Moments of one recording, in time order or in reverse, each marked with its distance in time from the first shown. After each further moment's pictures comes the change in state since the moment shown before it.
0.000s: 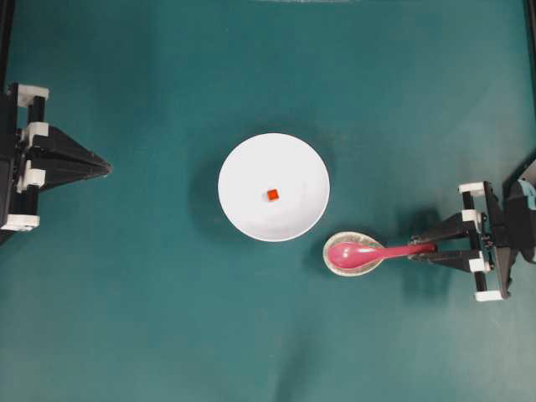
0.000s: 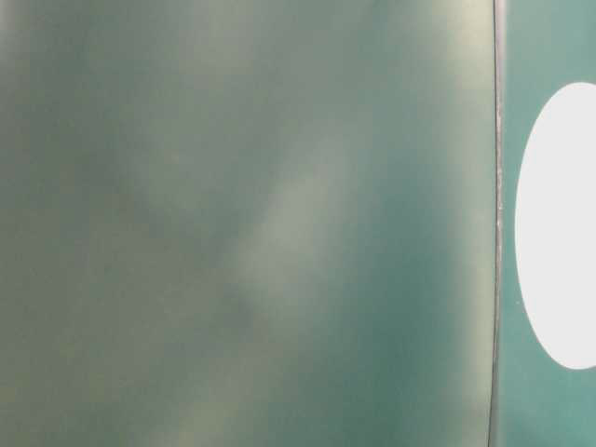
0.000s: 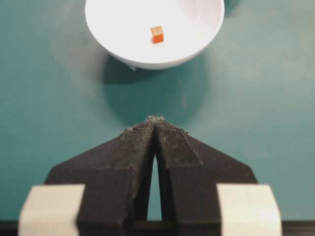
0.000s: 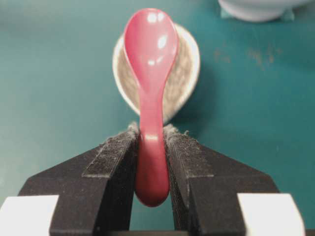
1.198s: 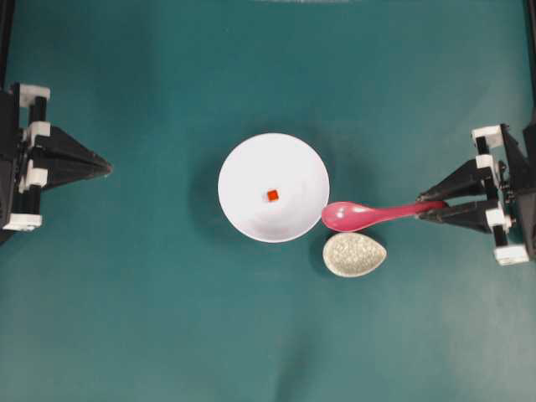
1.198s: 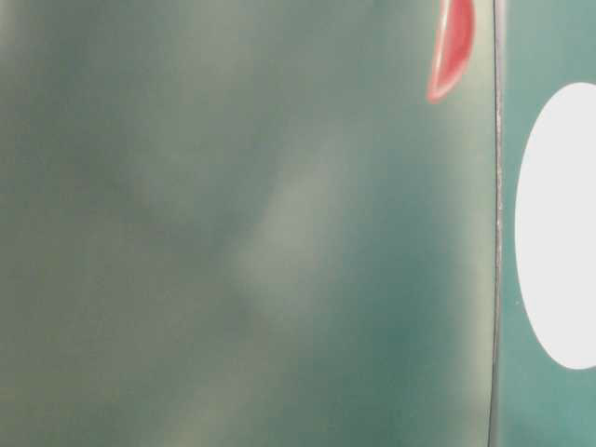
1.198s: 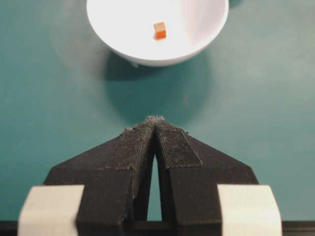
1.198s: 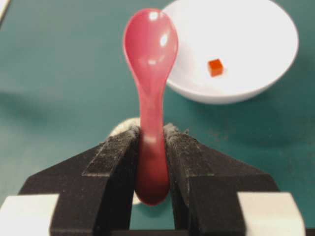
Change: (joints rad) left arm 0.009 0.009 0.000 0.000 -0.002 -0.002; right arm -0.549 -0.818 -0.250 0.000 1.144 -0.434
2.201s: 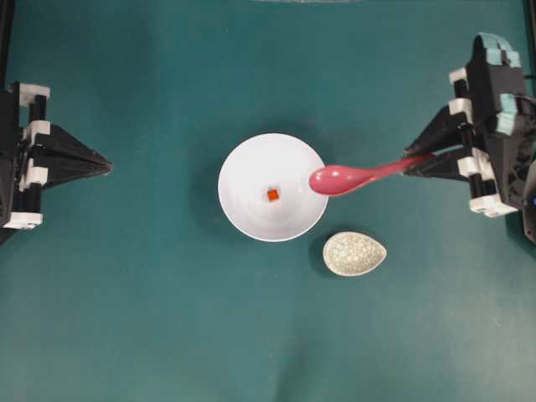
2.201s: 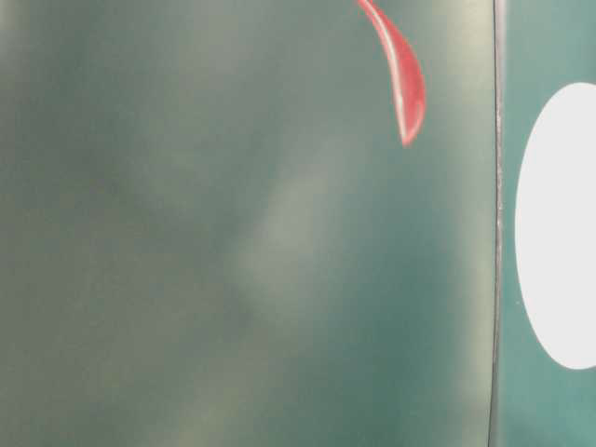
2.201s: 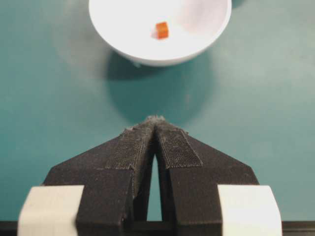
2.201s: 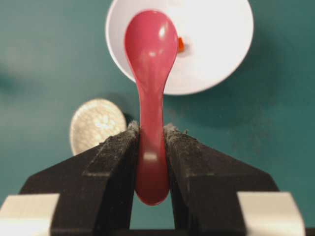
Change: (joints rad) left arm 0.005 0.000 0.000 0.000 0.002 0.002; right arm -0.265 0.184 -0.405 -0.195 0.600 0.008
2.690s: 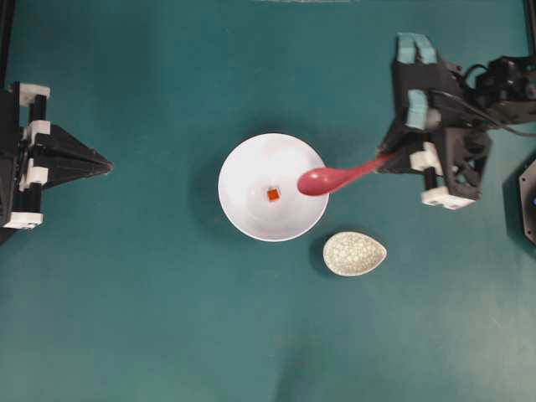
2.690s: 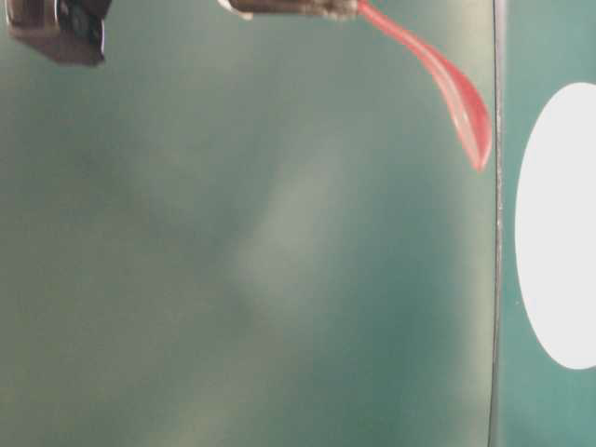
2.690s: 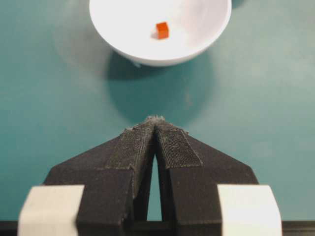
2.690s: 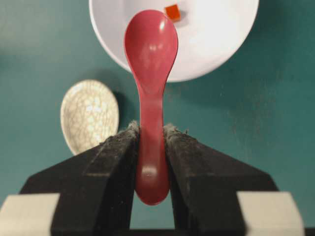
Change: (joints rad) left arm 0.000 0.000 0.000 0.000 0.000 -0.002; right arm 0.000 0.216 -0.173 -0.081 0.143 0.109
